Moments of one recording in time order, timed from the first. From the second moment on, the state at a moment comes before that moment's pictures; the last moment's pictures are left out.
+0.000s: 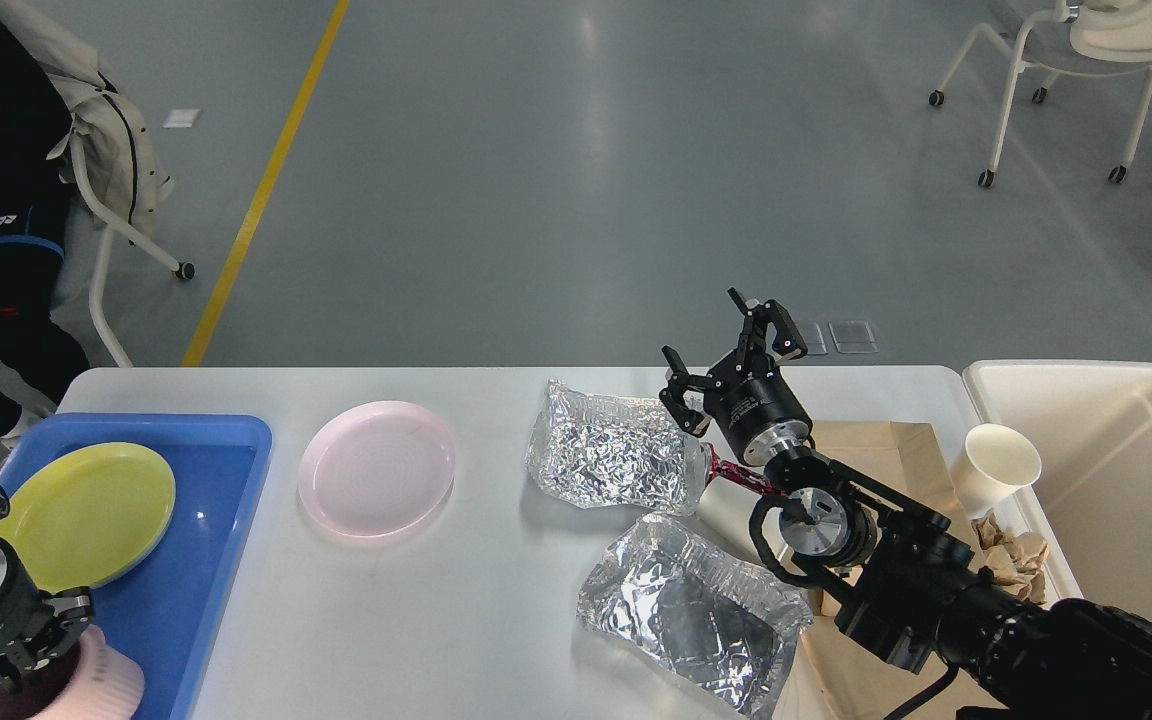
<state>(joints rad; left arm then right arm) -1.72 0.60 1.46 -1.54 -0.11 -0.21 0.30 0.68 0.03 0.54 0.53 0.11 0.30 0.46</state>
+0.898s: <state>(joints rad) -1.73 0.65 1.43 -1.53 -0.11 -0.22 0.32 0.68 0.03 0.54 0.53 0.11 0.30 0.46</state>
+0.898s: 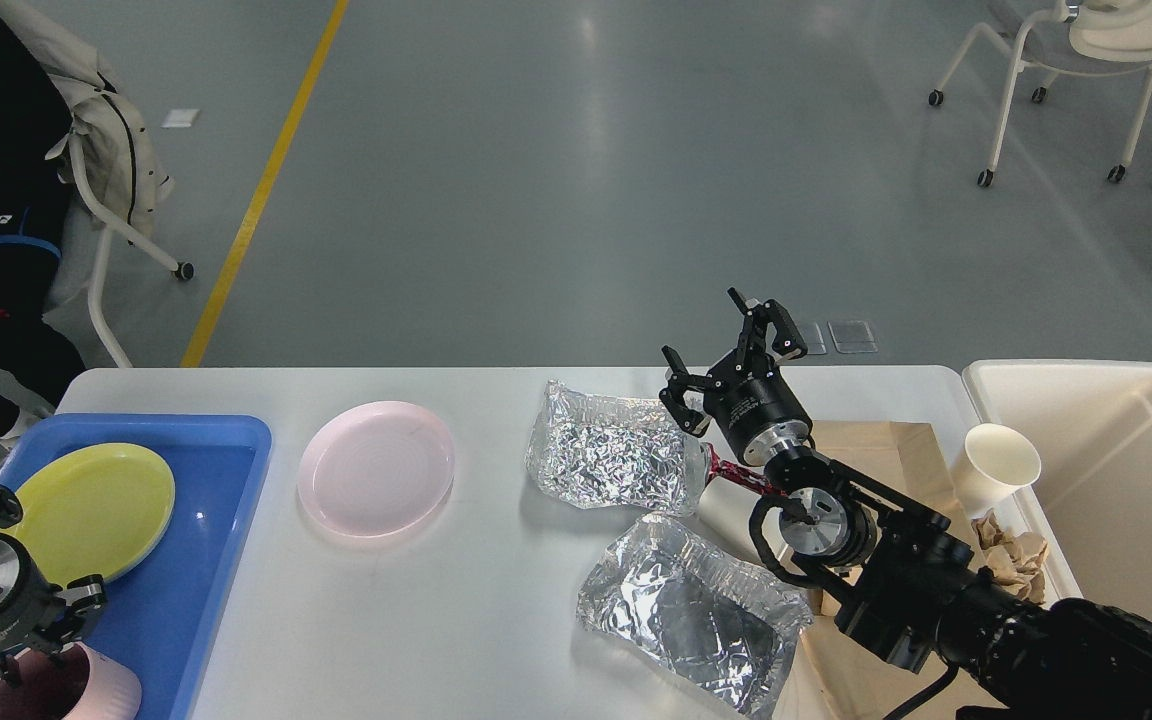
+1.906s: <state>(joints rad) -1.89 0.81 1.07 -1.14 -0.30 -0.65 0.42 0.68 0.03 0.54 0.53 0.11 0.30 0.46</state>
